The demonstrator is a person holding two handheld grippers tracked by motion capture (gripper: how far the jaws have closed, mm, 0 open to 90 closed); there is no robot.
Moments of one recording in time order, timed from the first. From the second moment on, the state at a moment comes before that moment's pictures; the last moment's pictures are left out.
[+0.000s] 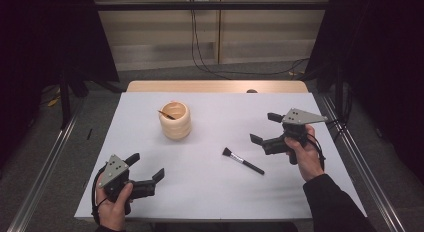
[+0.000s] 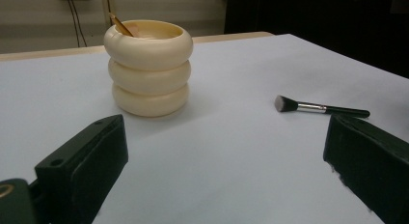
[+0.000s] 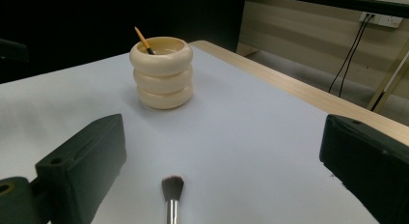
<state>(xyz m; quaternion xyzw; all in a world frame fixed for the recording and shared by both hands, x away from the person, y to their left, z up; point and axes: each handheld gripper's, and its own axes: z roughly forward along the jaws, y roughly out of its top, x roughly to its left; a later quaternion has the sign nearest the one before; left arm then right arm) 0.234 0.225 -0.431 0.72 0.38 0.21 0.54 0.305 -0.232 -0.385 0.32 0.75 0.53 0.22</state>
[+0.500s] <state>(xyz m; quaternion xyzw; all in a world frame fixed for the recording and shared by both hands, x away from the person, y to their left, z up) 0.237 0.222 -0.431 0.72 0.38 0.21 0.54 0.322 -0.220 -0.388 0.31 0.80 0.49 0.16</state>
